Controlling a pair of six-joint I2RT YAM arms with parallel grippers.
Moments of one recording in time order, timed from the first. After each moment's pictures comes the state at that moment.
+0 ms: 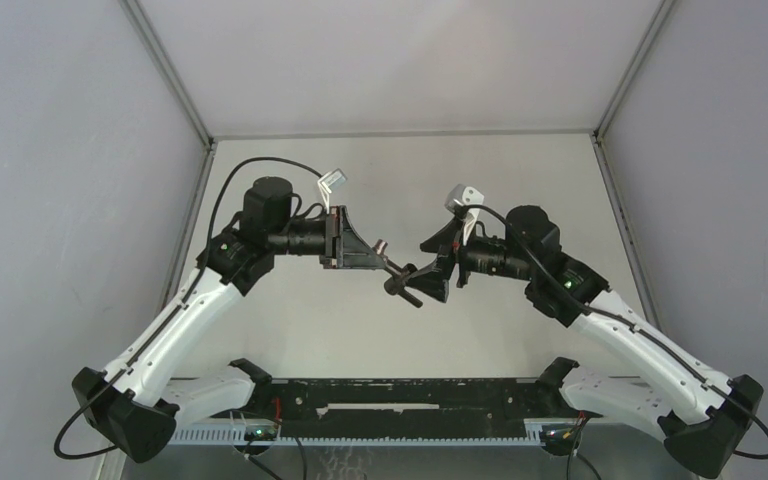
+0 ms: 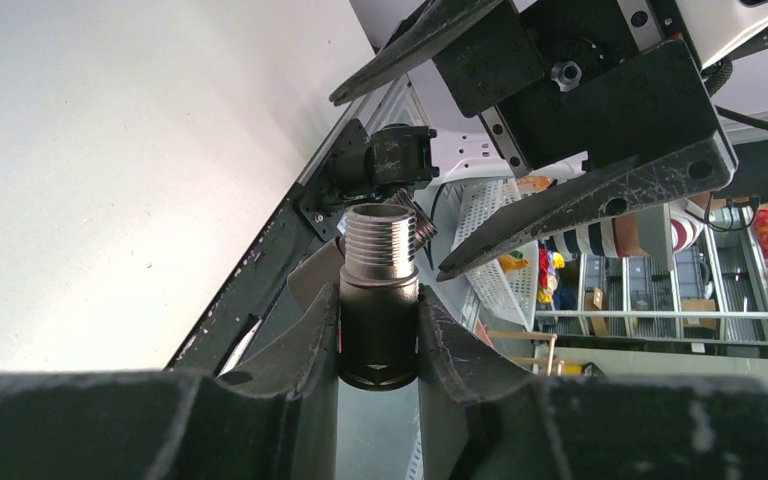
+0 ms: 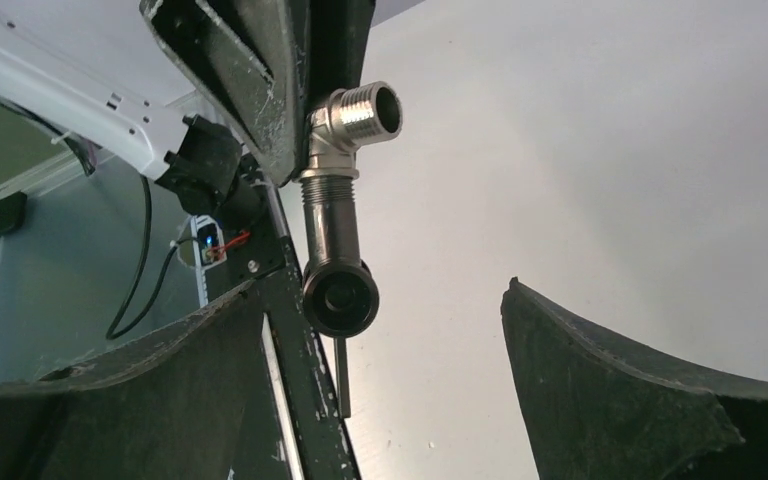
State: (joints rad) left arm -0.53 1.07 1.09 -0.46 0.84 -0.72; right arm 0.73 0.93 0.93 -0.24 -0.54 0.16
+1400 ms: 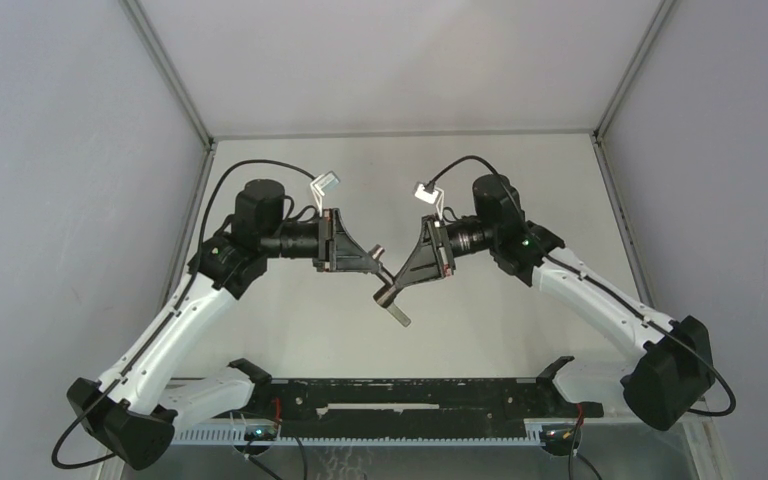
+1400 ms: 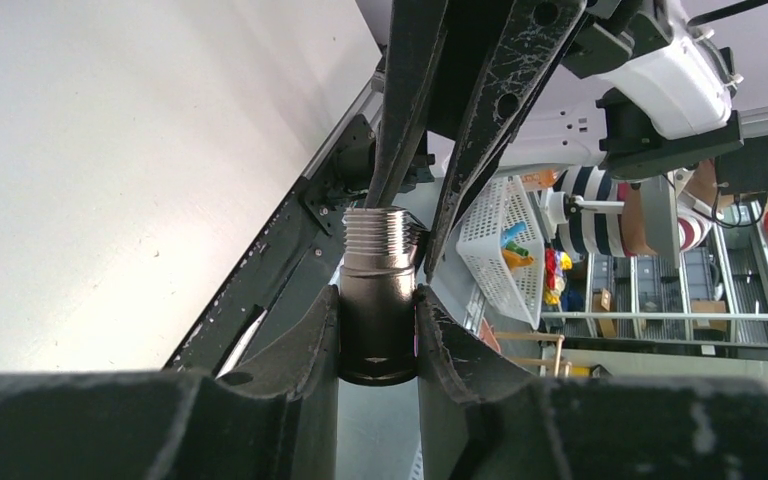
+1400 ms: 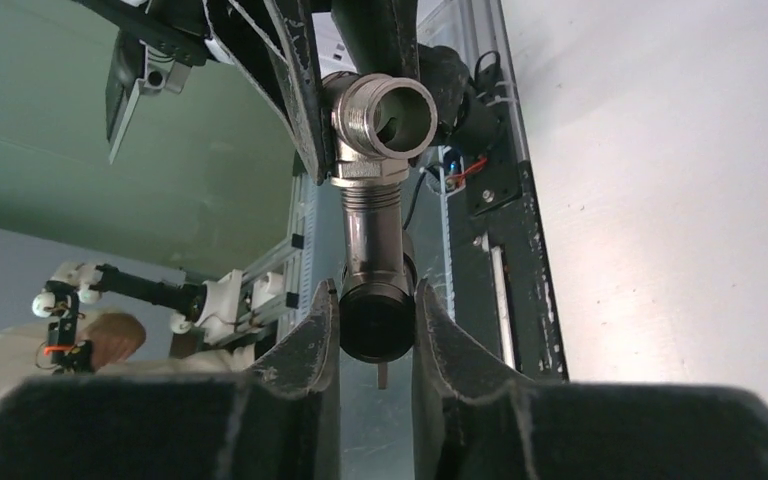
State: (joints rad) left arm -0.52 1.03 1.09 -0.51 0.85 -0.70; right arm 0.62 1.22 0.98 -0.08 -1.11 0.59
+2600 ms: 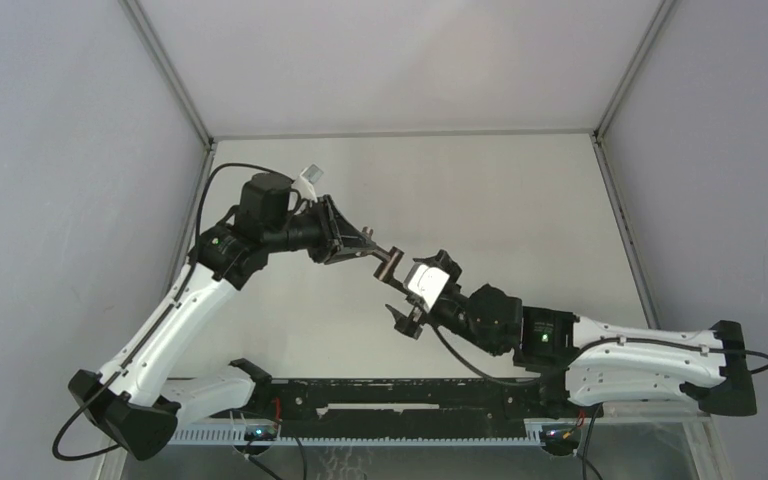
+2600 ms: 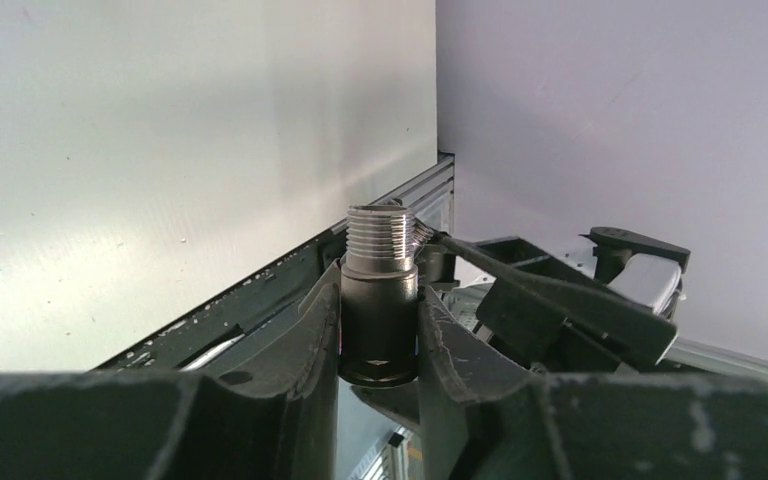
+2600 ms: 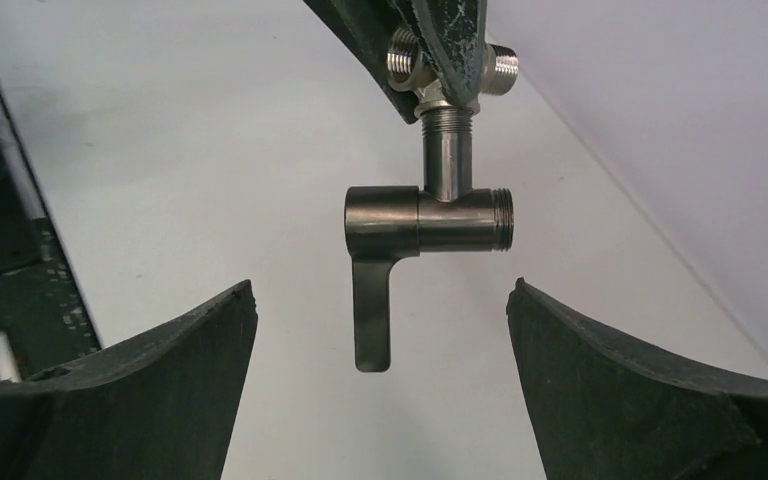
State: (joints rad) left arm -0.53 1.08 1.18 -0.67 0.51 -0.95; right arm 1.34 0.90 0.79 -0.09 0.38 -0.23
